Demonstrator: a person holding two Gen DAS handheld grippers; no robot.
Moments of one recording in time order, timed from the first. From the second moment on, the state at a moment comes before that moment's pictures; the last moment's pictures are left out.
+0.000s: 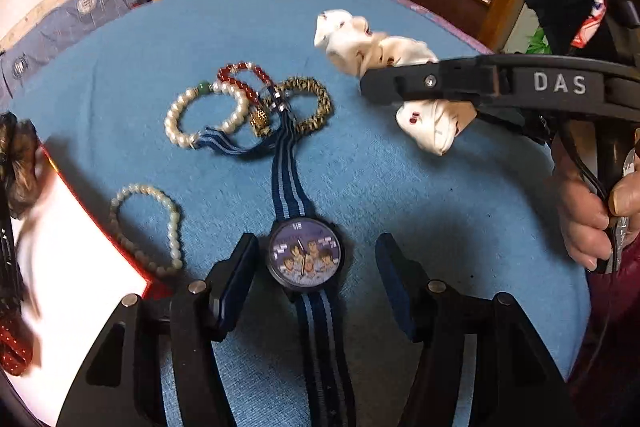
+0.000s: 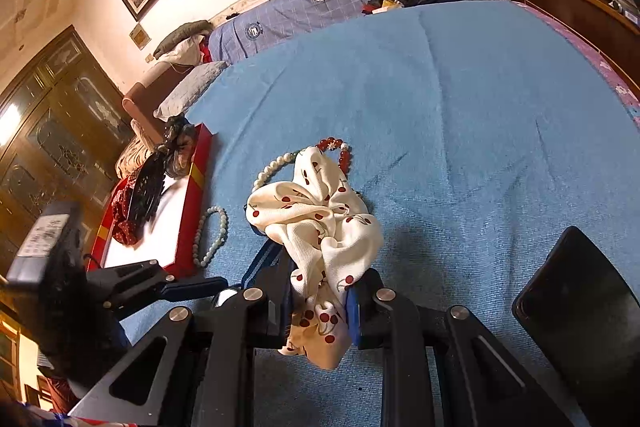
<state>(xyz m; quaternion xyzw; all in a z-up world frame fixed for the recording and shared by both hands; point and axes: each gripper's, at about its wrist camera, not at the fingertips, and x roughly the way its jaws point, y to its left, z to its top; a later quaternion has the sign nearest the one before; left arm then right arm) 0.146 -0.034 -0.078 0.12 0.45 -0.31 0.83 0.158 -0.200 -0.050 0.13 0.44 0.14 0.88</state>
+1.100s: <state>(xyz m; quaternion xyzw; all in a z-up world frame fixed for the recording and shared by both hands) 0.122 0.016 -0.001 0.01 0.22 -0.21 0.95 0.143 -0.191 -0.032 0.12 0.39 0.16 0.90</state>
